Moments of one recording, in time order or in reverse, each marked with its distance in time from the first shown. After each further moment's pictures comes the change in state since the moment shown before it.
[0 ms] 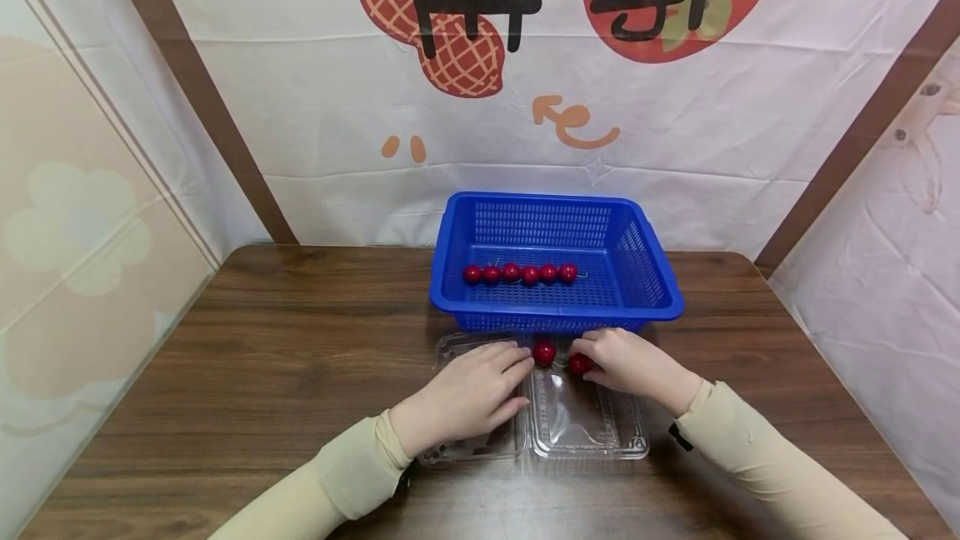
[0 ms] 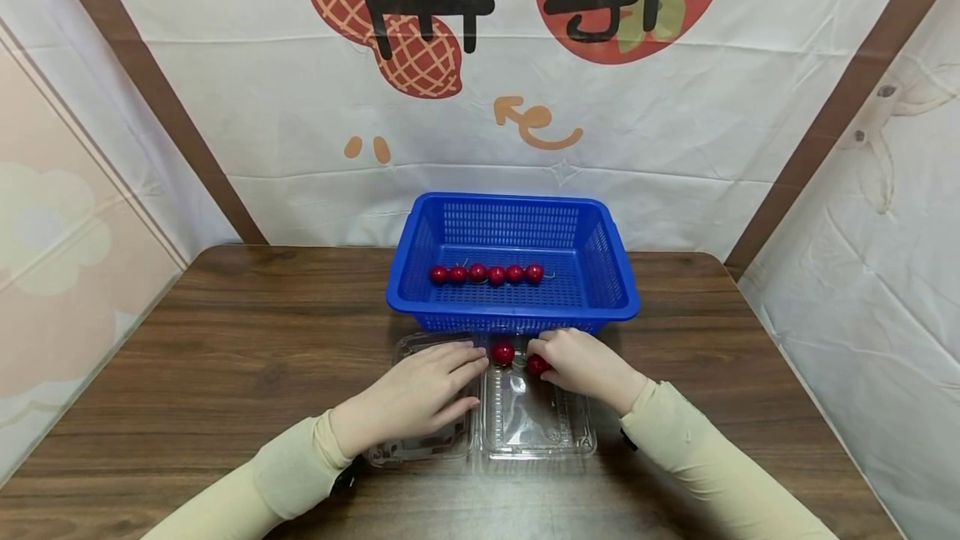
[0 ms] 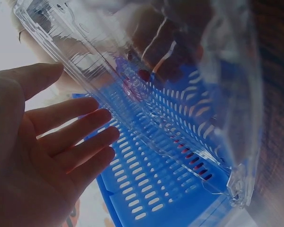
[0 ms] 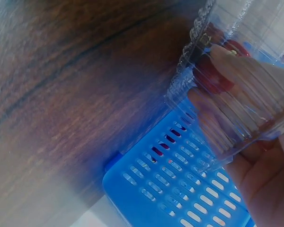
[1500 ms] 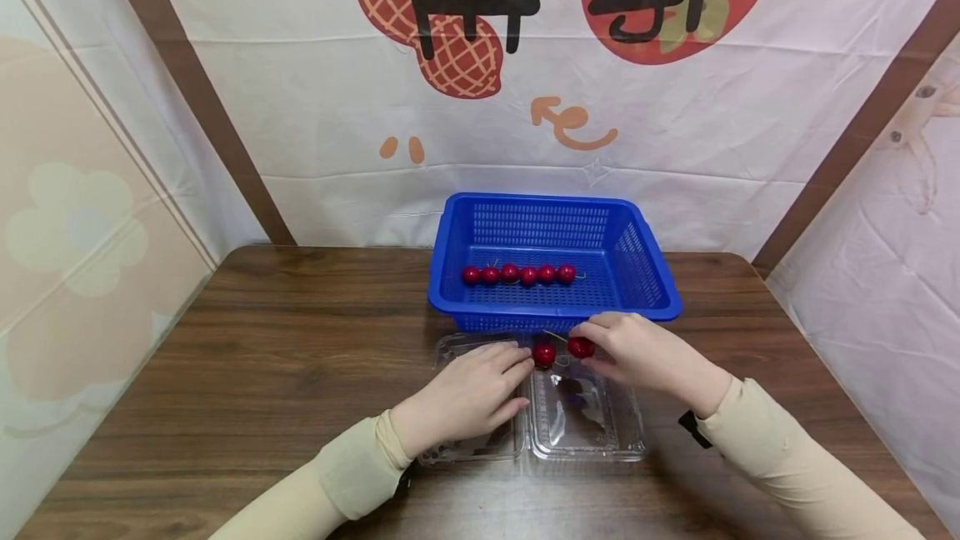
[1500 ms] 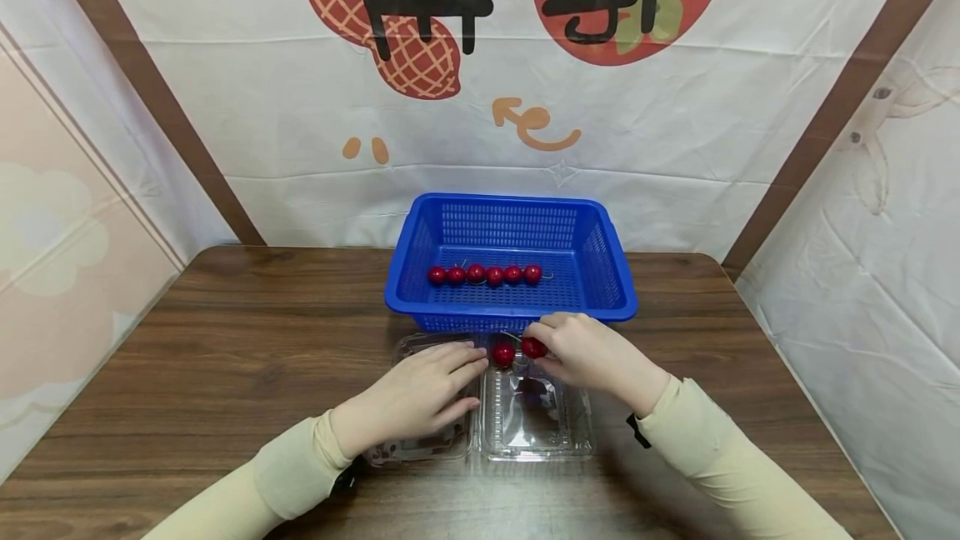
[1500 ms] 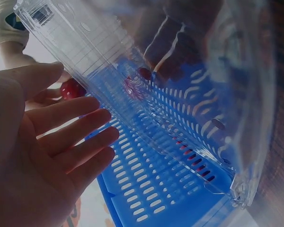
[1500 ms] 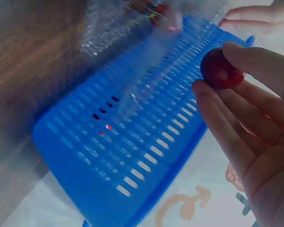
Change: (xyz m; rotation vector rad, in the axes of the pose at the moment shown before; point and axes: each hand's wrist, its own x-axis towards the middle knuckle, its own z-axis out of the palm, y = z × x) left_hand 0.002 0.000 -0.001 0.022 -0.018 0.007; right_hand 0.001 -0.012 -0.048 -0.016 0.171 -0.079
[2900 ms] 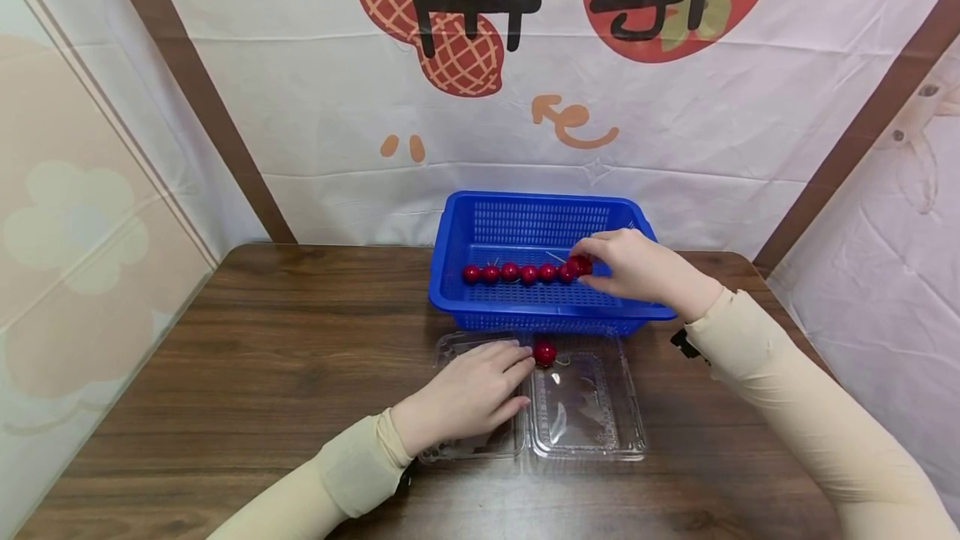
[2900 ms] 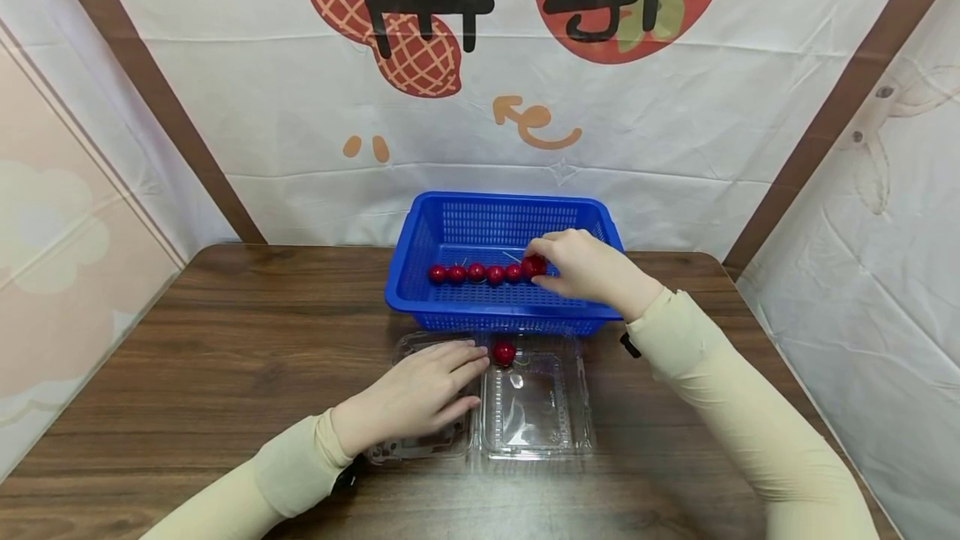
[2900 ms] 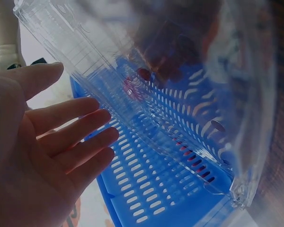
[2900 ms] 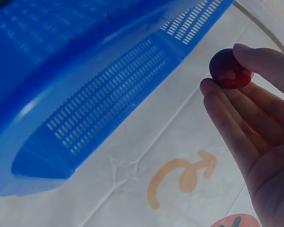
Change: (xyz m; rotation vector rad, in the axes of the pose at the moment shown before) left_hand 0.000 0.000 0.001 0.006 0.009 -0.003; right_hand 0.058 0.057 -0.045 -0.003 -0.060 0.084
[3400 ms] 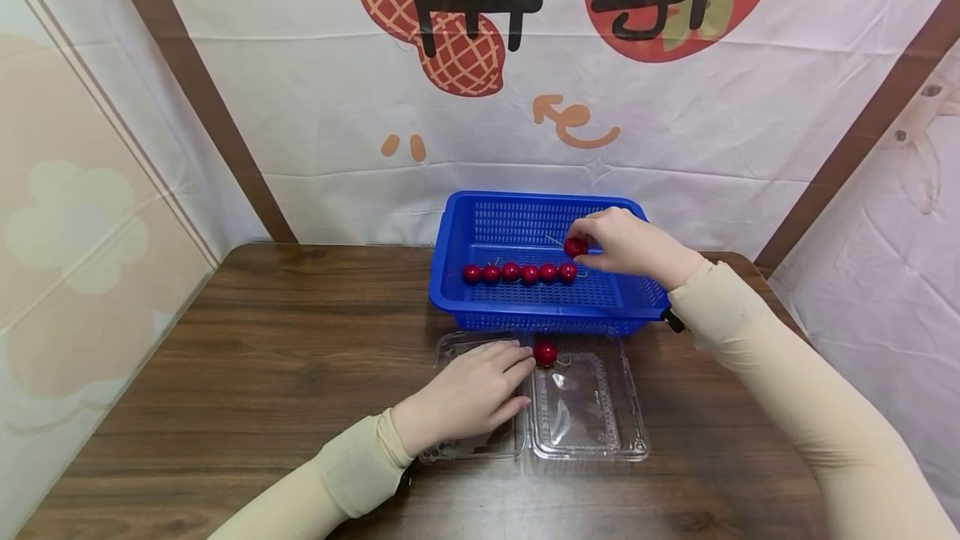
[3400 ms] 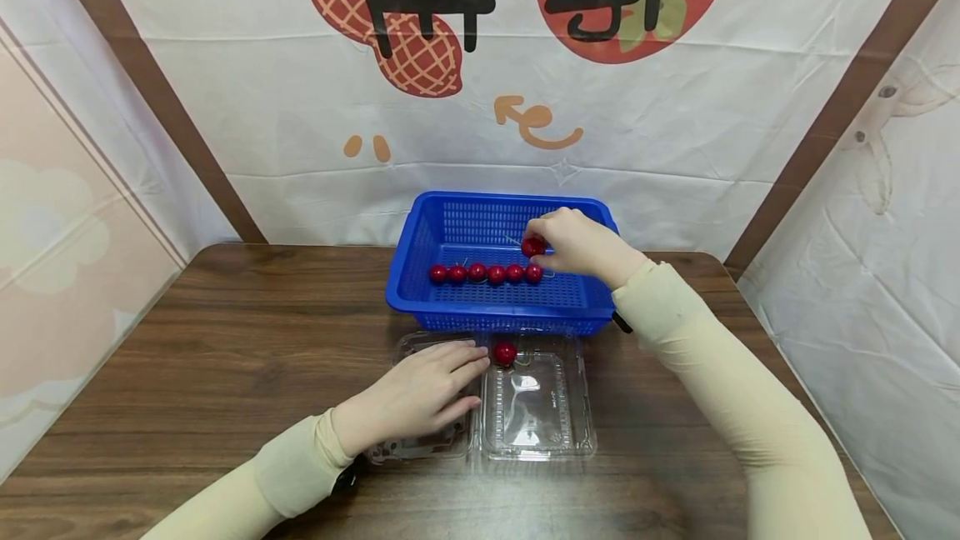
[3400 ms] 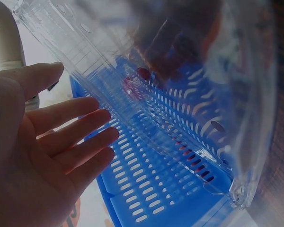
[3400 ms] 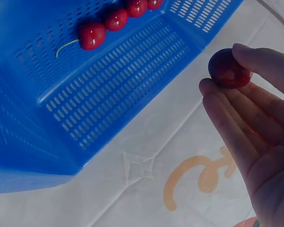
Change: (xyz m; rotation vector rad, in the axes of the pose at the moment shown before) left_hand 0.000 0.000 -0.002 -0.002 -0.011 -0.004; right_hand 0.026 0.023 0.001 0.003 -0.101 0.078
